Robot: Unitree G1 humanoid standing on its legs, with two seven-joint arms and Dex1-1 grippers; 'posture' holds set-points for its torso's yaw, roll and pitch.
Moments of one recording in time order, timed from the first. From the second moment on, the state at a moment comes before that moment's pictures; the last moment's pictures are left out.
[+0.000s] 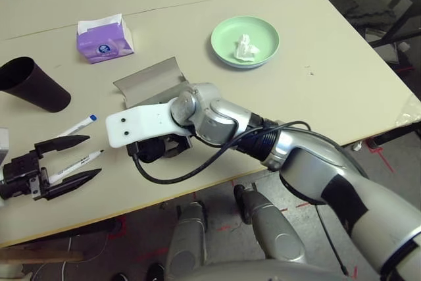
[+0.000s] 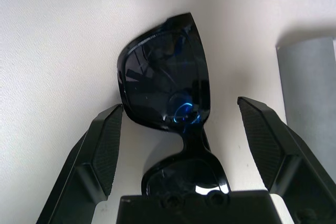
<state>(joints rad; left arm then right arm) 0.25 0.97 0.64 0.19 -0.60 -0.02 -1.49 -1.24 0.11 0.91 0.42 -0.24 0.53 1.08</state>
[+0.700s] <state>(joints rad) 0.25 0.91 0.61 0.08 -0.60 0.04 -1.42 -1.24 0.09 0.90 0.41 -0.29 0.52 1.14</state>
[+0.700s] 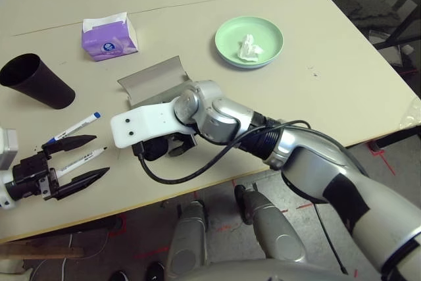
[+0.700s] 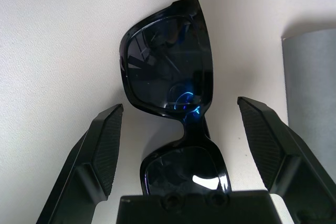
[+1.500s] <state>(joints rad) 0.28 0.88 0.61 0.00 -0.61 0.06 -1.37 -1.25 0.08 0.86 0.39 -0.33 0.51 1.19</state>
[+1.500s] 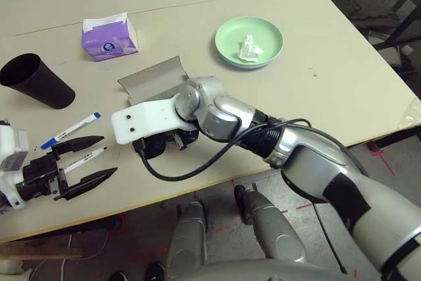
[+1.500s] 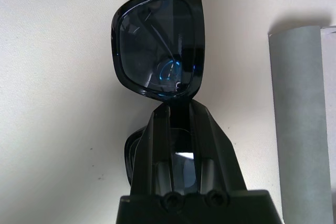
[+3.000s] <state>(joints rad) 0.24 0.82 0.59 0.11 -0.62 -0.02 -1.33 -1.67 0.14 0.58 1.09 -0.39 0.13 1.03</state>
